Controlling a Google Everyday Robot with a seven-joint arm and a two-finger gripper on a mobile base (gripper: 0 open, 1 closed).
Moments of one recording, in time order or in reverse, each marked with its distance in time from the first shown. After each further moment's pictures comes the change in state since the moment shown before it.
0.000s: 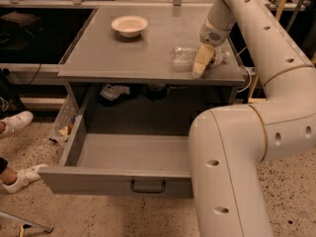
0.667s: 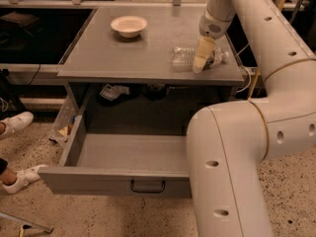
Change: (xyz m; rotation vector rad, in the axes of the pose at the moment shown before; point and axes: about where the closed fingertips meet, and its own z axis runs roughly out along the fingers) arm -0.017 0.005 -0.026 0.018 0.020 -0.044
